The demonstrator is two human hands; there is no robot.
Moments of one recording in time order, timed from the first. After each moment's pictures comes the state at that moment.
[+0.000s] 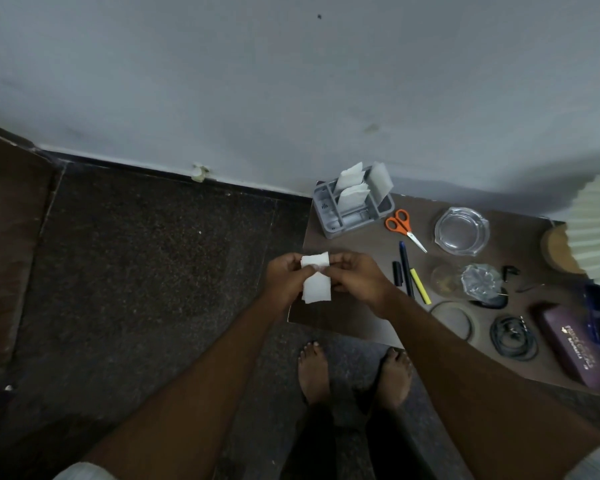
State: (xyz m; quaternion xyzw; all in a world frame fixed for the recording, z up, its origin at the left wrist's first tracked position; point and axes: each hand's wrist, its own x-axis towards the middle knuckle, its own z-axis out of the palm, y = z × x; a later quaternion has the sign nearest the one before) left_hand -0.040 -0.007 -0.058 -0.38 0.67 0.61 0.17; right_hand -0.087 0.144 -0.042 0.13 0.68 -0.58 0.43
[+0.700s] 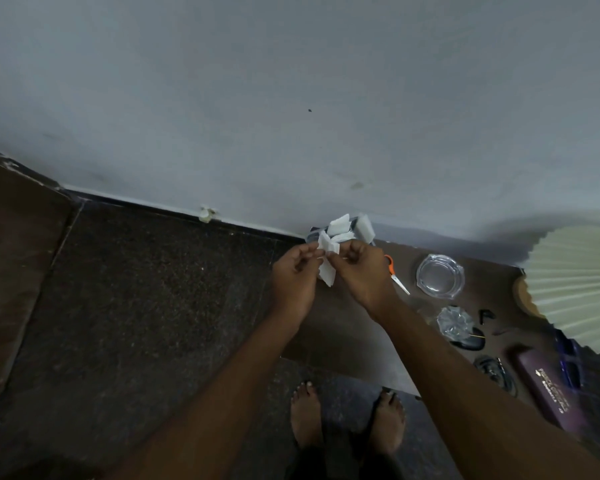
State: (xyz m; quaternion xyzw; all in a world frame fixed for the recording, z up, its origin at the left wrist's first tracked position) left_hand -0.093 0.029 0.029 -0.33 0.66 0.67 -0.02; right_hand -0.139 0.146 0.031 0.05 0.78 -0.60 0.18
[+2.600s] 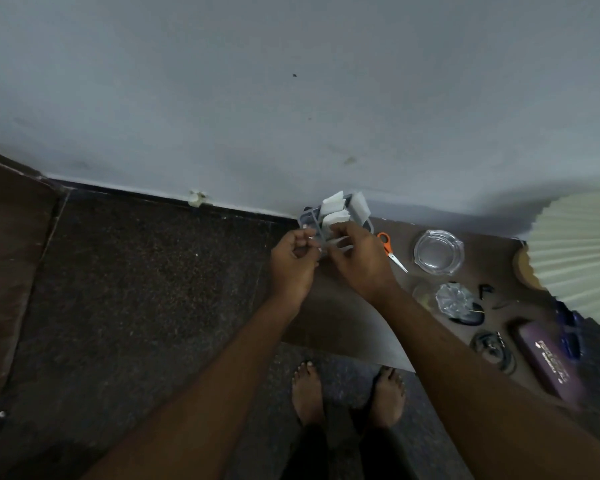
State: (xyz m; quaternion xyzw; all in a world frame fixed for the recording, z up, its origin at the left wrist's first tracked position) left_hand -0.096 0.036 0.004 -0.34 0.68 0.65 0.00; right_hand -0.138 0.161 0.001 -0.09 0.88 -0.45 0.12
